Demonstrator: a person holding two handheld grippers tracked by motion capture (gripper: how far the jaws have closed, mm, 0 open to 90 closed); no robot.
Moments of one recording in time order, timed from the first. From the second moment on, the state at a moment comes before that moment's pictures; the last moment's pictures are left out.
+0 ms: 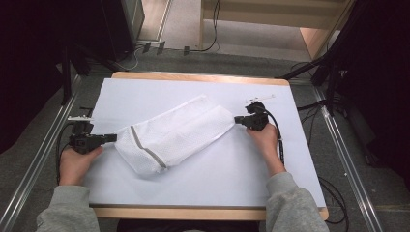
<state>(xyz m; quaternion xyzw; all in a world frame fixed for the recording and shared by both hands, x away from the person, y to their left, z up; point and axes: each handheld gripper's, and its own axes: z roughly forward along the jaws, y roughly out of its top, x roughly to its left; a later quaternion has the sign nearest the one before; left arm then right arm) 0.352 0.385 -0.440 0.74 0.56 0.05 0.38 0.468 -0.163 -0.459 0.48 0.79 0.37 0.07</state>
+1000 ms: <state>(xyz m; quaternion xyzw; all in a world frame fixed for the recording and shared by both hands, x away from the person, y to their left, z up) 0.374 0.332 -0.410 0.78 0.48 0.04 0.39 0.441 -0.191 -0.439 0.49 0.77 0.40 0.09</state>
